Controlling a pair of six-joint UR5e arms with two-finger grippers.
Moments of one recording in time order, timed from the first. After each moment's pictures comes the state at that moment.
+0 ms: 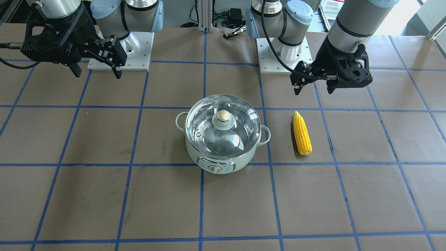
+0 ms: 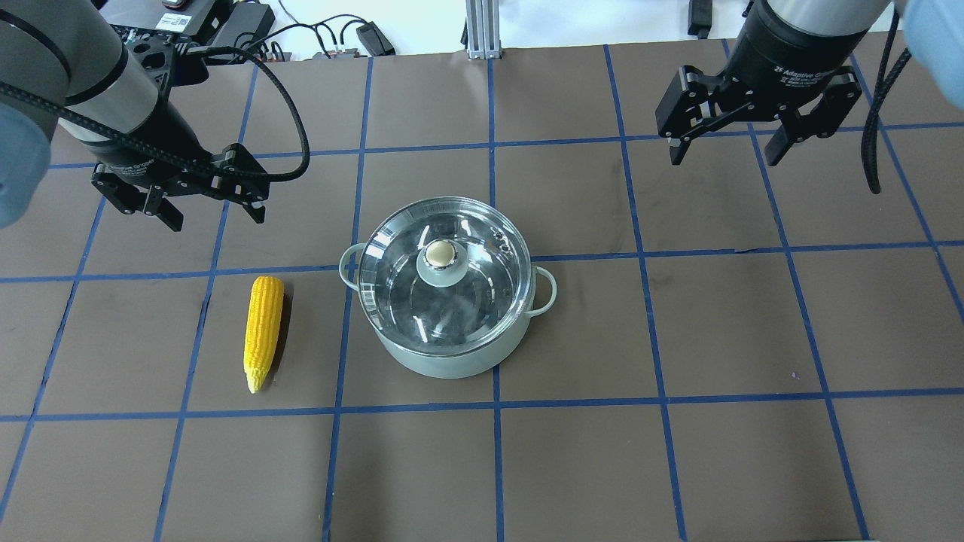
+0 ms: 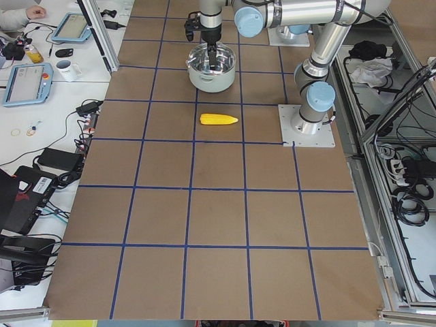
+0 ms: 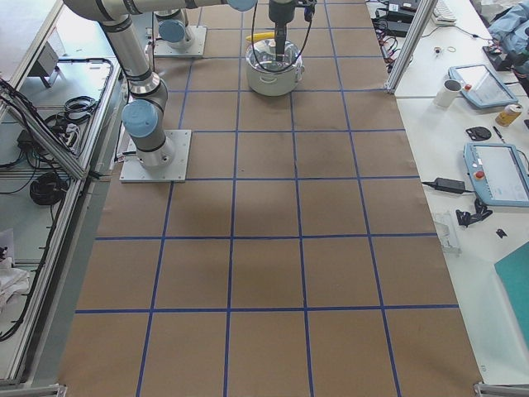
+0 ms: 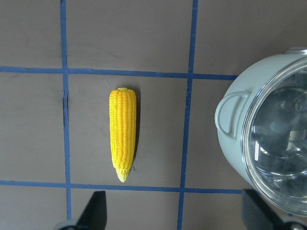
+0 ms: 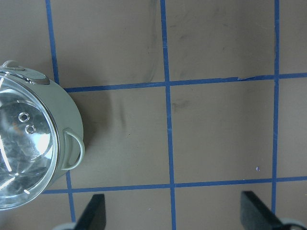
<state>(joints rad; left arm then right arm) -1.47 -1.50 -1.69 -1.54 1.57 0.04 1.57 -1.60 1.50 -1.47 -1.55 0.06</state>
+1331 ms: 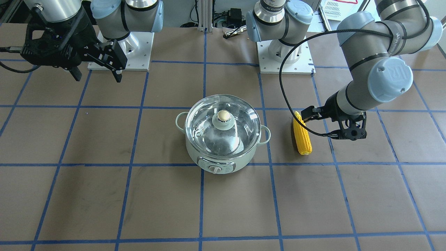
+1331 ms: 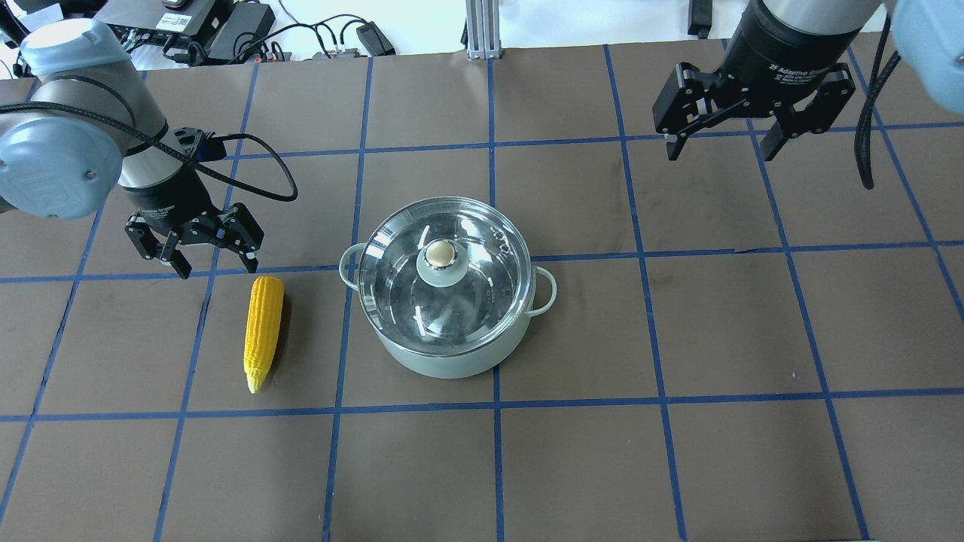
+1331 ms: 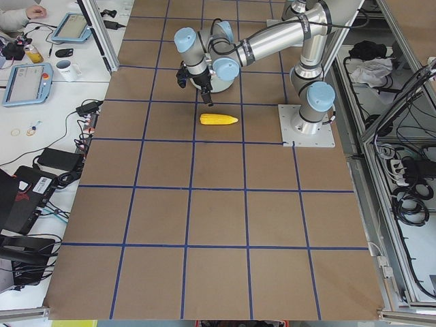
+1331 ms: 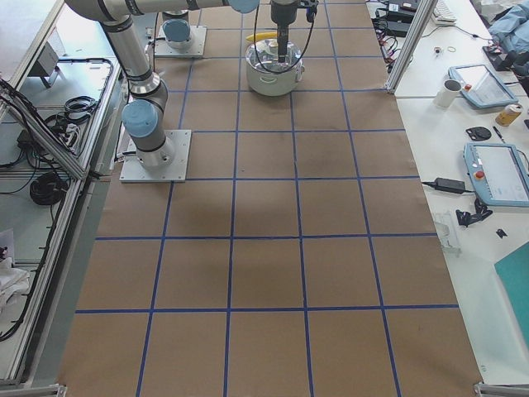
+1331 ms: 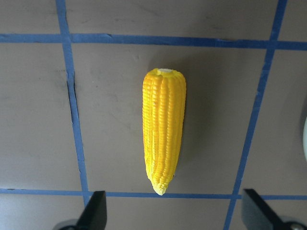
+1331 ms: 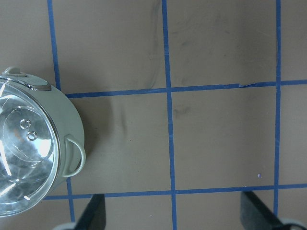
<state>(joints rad) -1.34 -1.73 -1.77 -1.50 1.63 0.17 1.57 -1.59 1.50 -1.50 -1.55 0.05</state>
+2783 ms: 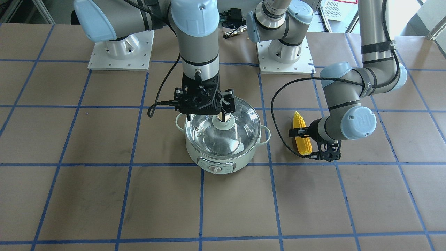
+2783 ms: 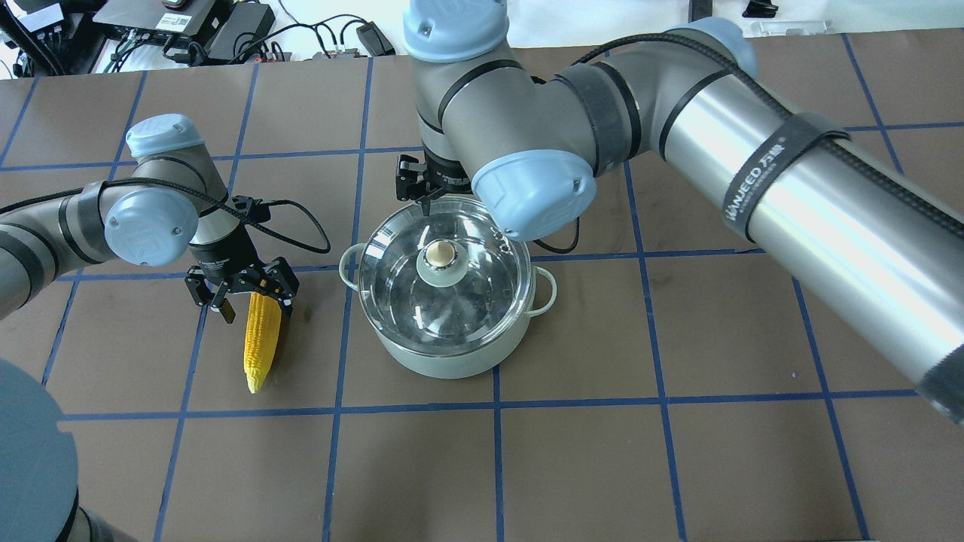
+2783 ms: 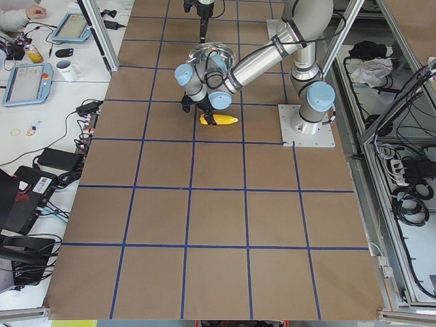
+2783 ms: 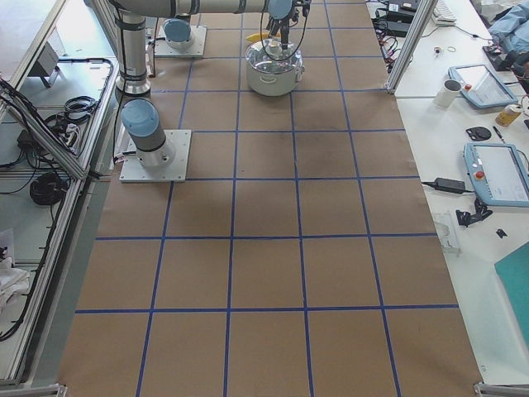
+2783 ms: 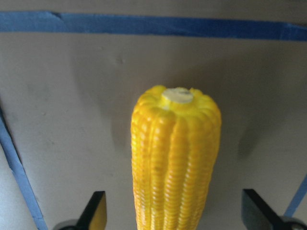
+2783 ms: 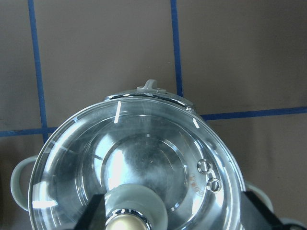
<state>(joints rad) -1.33 -1.92 -1.89 -1.30 1.63 0.17 2.02 -1.26 1.50 -1.91 -1.55 0.52</state>
